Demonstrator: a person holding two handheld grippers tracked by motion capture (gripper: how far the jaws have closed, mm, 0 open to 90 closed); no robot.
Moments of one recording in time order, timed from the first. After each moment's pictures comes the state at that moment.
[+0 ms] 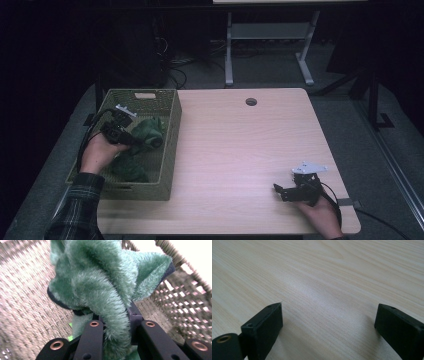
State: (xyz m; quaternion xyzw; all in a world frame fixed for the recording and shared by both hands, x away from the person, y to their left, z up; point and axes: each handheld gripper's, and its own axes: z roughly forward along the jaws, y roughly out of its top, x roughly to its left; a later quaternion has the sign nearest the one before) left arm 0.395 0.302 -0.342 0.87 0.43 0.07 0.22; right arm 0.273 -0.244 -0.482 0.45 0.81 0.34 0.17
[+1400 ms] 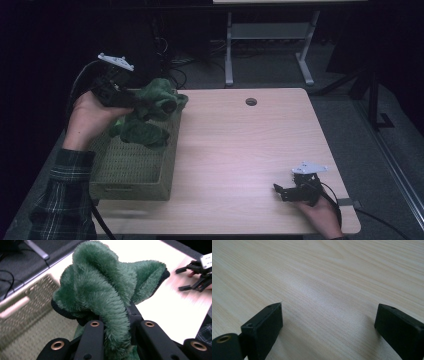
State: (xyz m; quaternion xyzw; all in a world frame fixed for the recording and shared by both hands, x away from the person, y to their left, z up) left arm 0.377 0.250 -0.192 0.88 0.33 0.10 0.34; right arm 0.273 -0.244 -0.482 0.45 0.81 0.34 0.17
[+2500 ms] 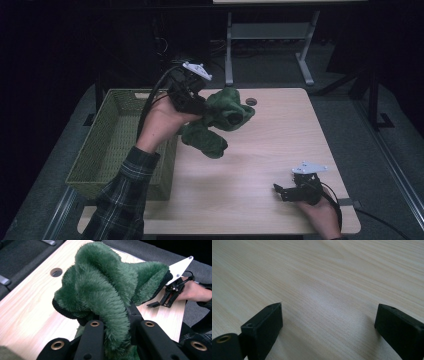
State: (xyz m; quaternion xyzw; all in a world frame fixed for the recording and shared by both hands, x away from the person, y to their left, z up) left arm 0.380 0.097 -0.218 0.90 0.21 0.06 0.37; right arm 0.274 -0.244 -0.482 0.45 0.81 0.34 0.17
